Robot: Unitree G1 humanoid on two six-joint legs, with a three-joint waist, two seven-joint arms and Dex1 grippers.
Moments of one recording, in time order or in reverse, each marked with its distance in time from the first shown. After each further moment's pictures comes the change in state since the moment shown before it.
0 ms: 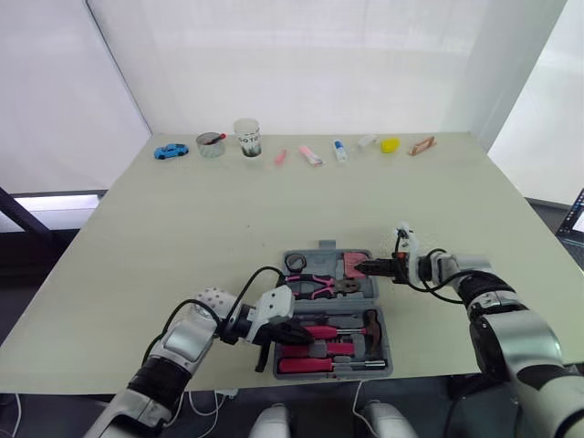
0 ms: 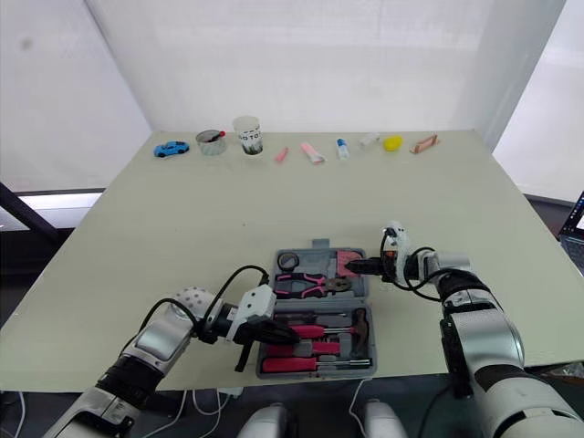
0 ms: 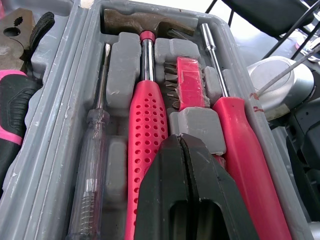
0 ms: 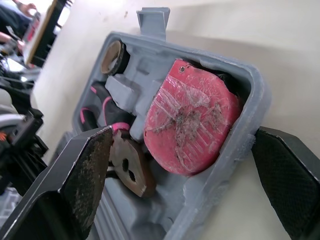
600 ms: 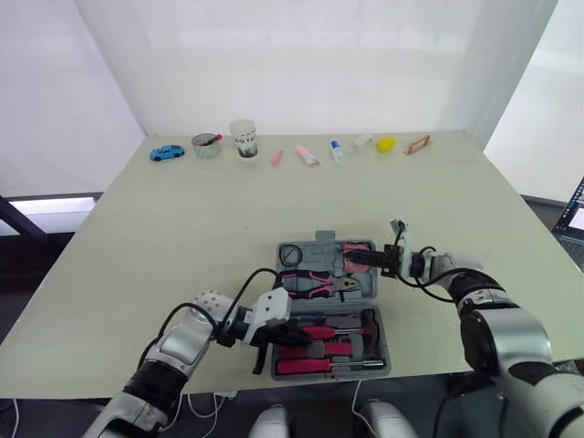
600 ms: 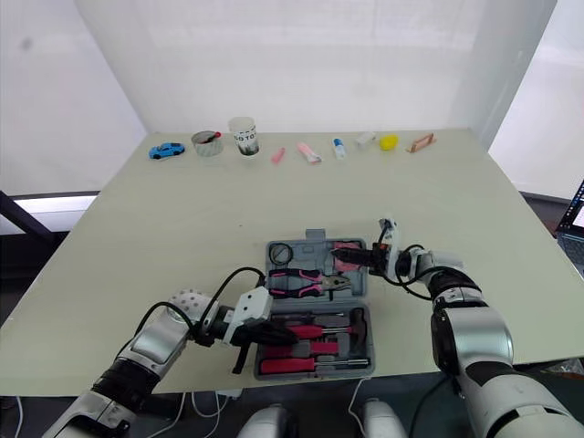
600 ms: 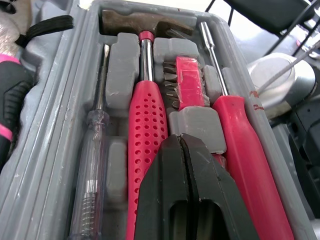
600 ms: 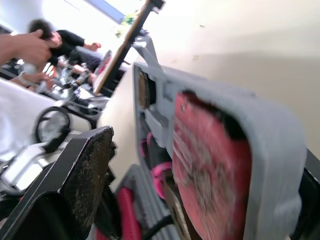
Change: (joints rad) left arm 0.046 0.006 0.025 -0.013 -0.041 -0.020 0.007; right arm -0.029 0.033 -0.079 0.010 0.029 -0.020 0.222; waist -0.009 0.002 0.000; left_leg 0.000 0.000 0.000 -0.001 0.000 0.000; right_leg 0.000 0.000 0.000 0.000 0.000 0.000
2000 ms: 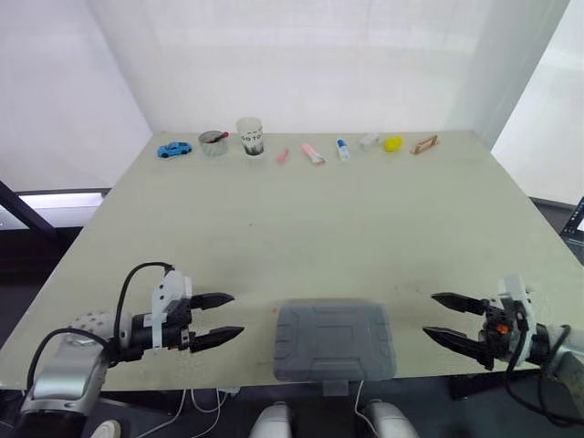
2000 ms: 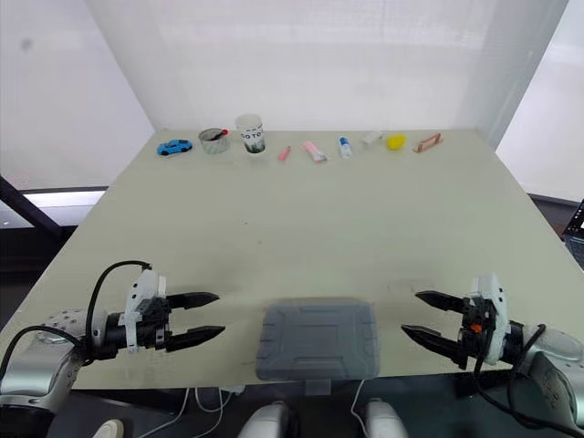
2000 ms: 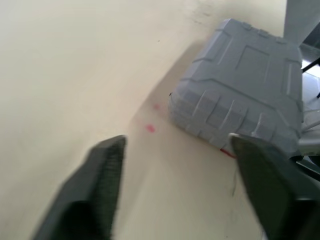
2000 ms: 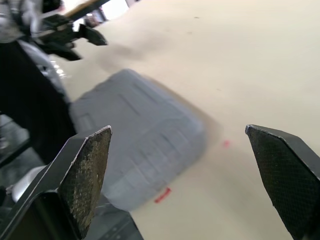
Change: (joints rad) left arm 0.304 0.221 0.472 -0.147 -0.298 0.131 0.104; right arm 1.111 -0.316 -0.205 -1.443 0.275 -0.084 -0.193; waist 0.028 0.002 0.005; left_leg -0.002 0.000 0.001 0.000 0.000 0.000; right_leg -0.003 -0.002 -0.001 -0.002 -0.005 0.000
